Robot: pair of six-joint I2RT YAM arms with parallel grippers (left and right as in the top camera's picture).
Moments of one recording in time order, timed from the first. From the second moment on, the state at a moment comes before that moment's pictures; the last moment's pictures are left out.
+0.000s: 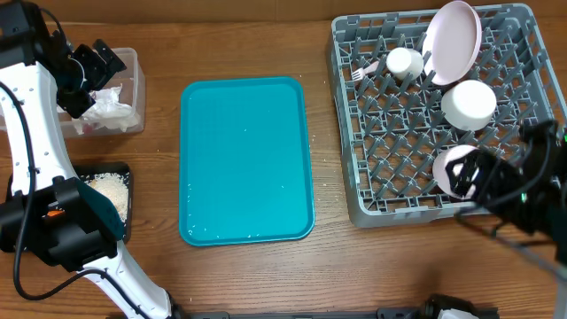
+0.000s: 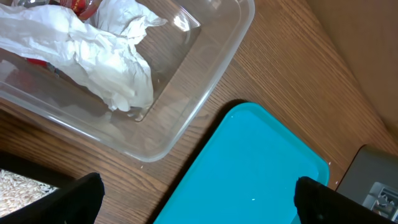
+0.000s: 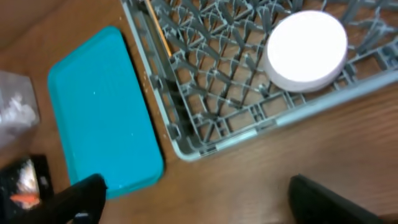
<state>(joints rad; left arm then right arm) 0.37 2.06 2.09 -1.21 0.28 -0.45 -0.23 1.05 1.55 -1.55 -0.30 0.25</state>
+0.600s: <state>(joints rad) 0.37 2.06 2.09 -1.21 0.28 -0.45 -0.22 0.94 1.55 -1.59 -0.29 0.30</state>
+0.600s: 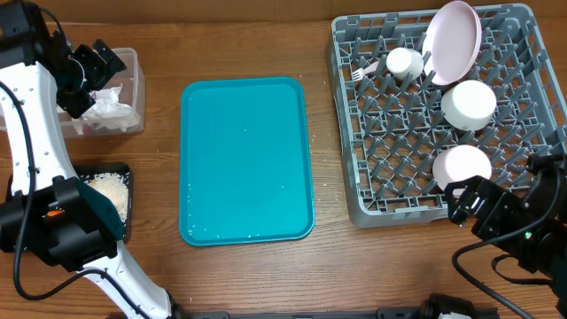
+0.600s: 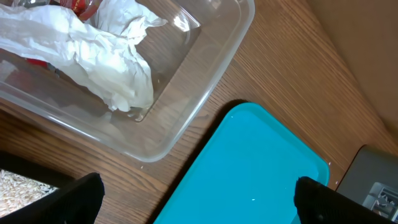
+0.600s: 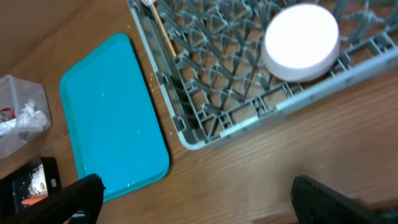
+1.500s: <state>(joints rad) 0.37 2.06 2.09 -1.21 0.28 -0.45 0.06 0.48 0.47 -0.33 -0.19 0.23</state>
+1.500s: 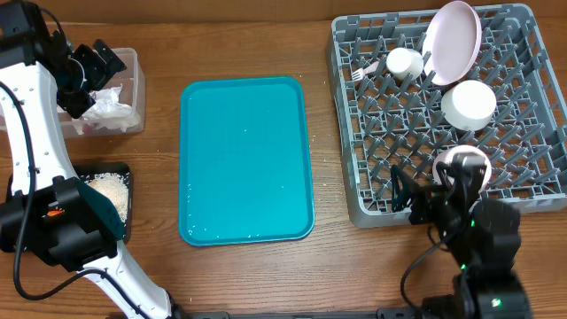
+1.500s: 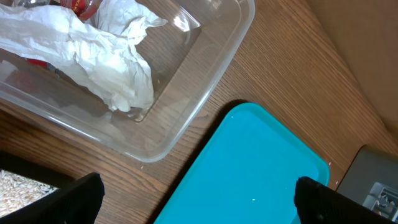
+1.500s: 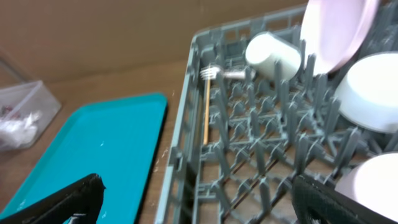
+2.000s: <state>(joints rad) 0.37 2.06 2.09 -1.21 0.28 -0.45 -0.03 0.15 0.12 0.01 -0.16 0.20</state>
